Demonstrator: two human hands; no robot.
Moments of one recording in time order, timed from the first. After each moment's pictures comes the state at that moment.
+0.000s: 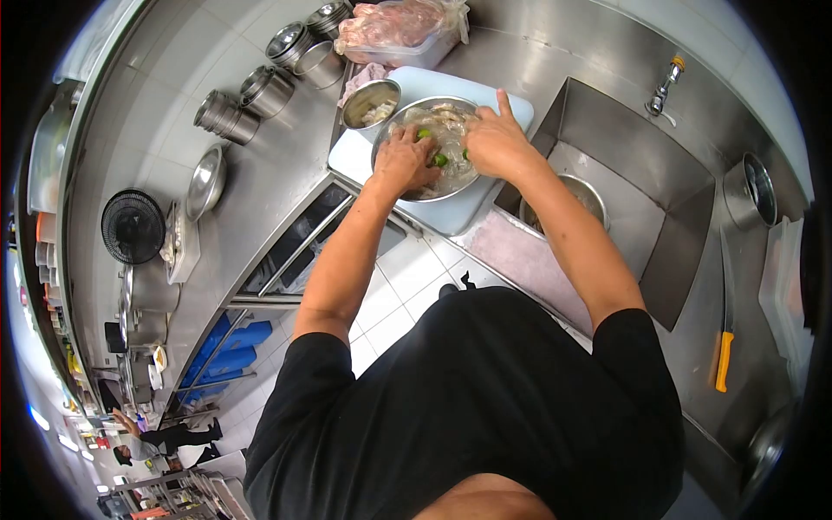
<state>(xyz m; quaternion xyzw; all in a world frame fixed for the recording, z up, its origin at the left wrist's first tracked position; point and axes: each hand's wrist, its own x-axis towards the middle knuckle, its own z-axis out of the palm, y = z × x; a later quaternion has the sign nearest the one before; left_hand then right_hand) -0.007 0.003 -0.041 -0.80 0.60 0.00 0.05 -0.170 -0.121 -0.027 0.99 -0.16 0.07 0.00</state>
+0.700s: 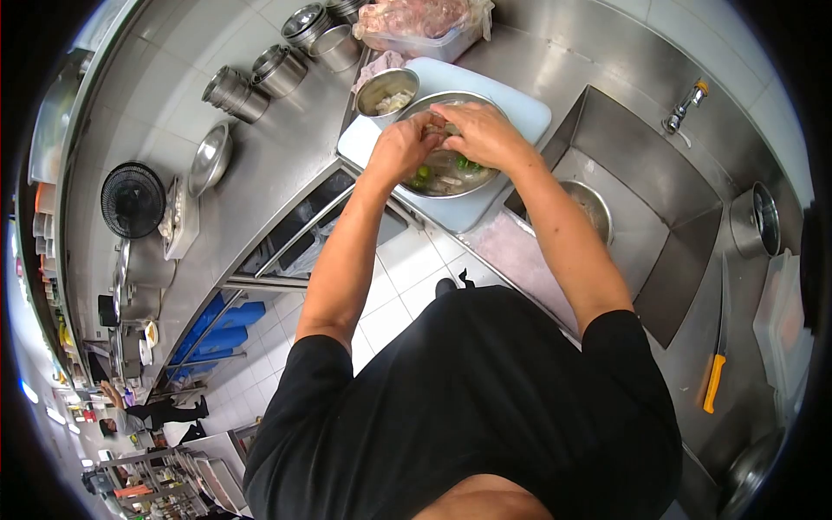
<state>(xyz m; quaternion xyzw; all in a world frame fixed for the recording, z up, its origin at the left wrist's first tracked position) -0.010 0.018 0.001 -0.82 0.53 0.08 -0.21 -0.128 -0.122 -0.045 0.93 -0.08 0.27 -0.25</state>
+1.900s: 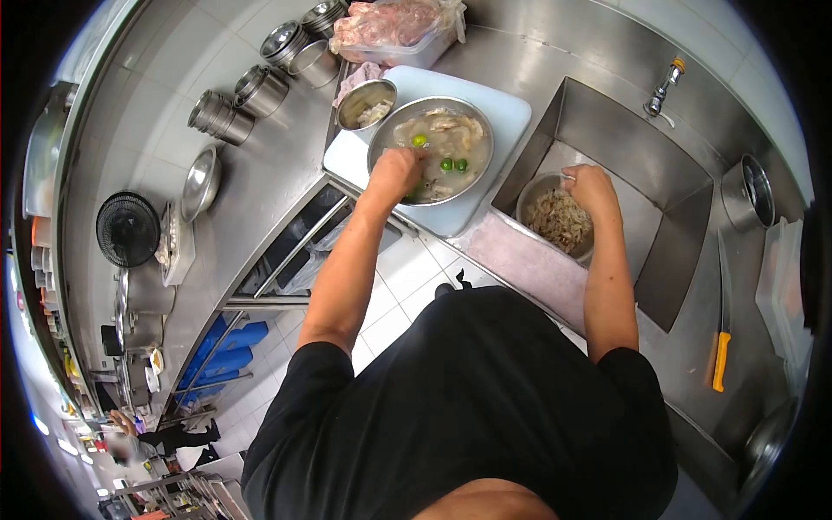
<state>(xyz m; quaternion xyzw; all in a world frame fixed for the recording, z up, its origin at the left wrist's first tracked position) 0.005 0.013 -0.065 -0.81 0.59 0.02 -0.09 -0.314 -0.186 -0.132 0.89 -0.38 0.13 -0.19</state>
